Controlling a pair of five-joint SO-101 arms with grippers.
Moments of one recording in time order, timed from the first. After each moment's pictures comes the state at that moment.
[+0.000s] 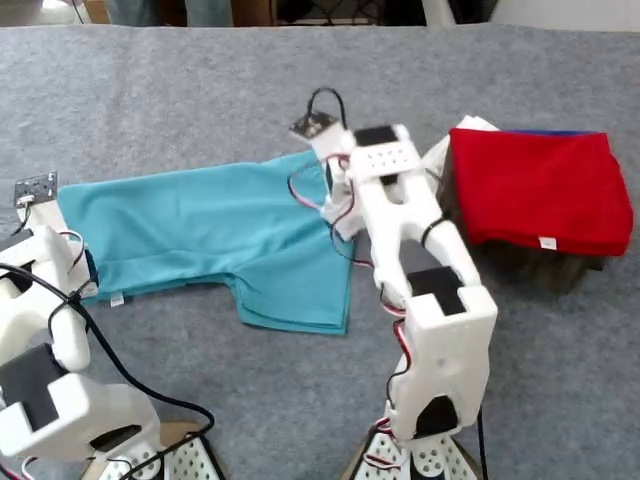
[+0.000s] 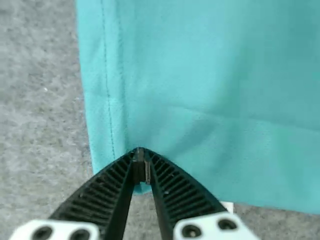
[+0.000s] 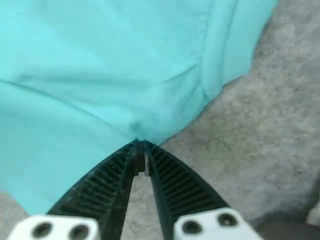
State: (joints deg) left arm -36.4 -2.7 40.0 49.9 -14.6; right arm -11.8 25.5 0.0 73.5 28.8
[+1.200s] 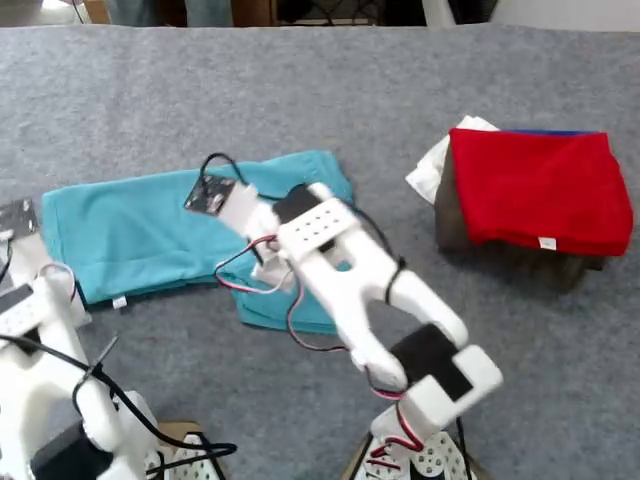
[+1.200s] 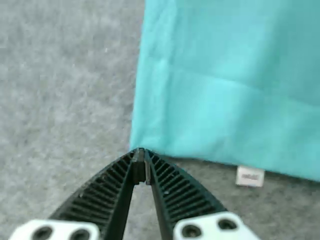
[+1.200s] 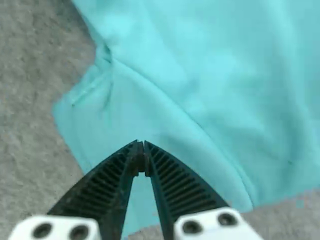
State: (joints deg) left arm -43.5 -29.3 63.2 41.5 -14.6; right arm -35.7 7.9 18.9 63.8 33.4
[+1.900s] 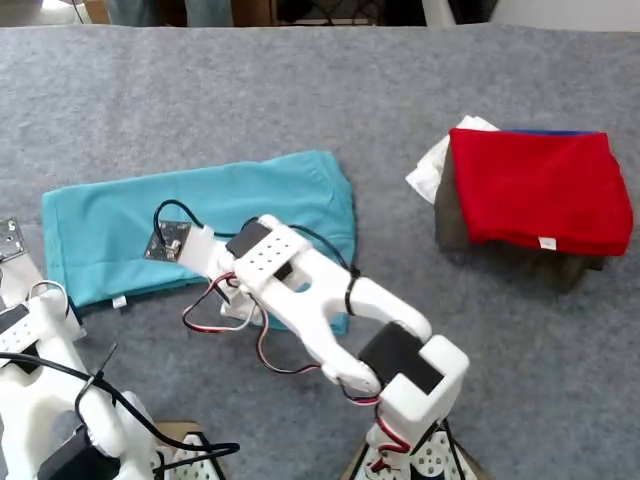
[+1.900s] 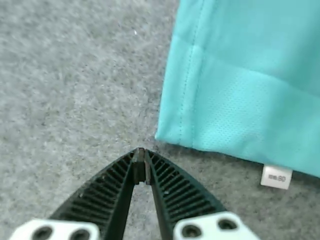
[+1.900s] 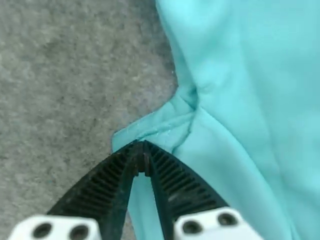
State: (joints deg) left arm -47.5 -31.7 66.9 38.3 -14.7; right arm -45.1 12.4 19.5 61.2 31.3
